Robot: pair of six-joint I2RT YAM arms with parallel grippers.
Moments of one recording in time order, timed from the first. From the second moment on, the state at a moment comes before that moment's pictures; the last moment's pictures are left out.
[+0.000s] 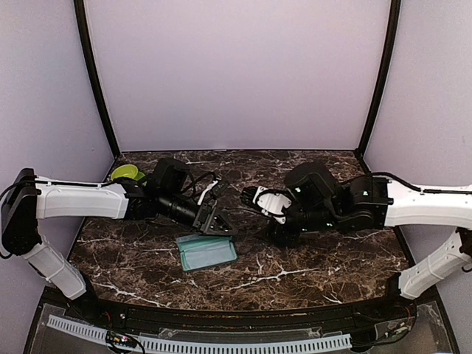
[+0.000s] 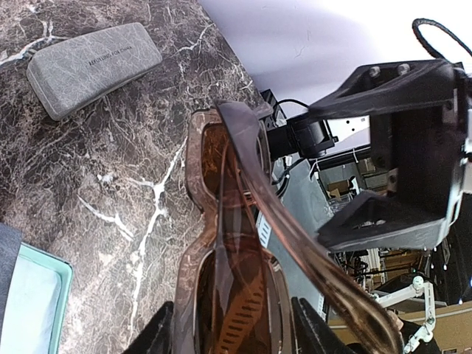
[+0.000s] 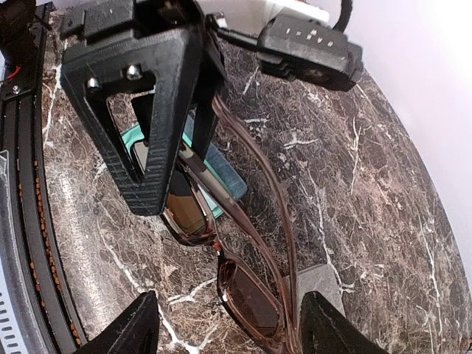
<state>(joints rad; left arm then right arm) -0.81 1.53 0.95 -0.05 0.83 -0.58 1.18 1.33 1.10 -0.50 0.17 -0.20</state>
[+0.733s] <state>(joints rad) -0.81 1.53 0.95 -0.05 0.86 -0.59 1.18 1.48 1.11 -0.51 0.28 -0.23</state>
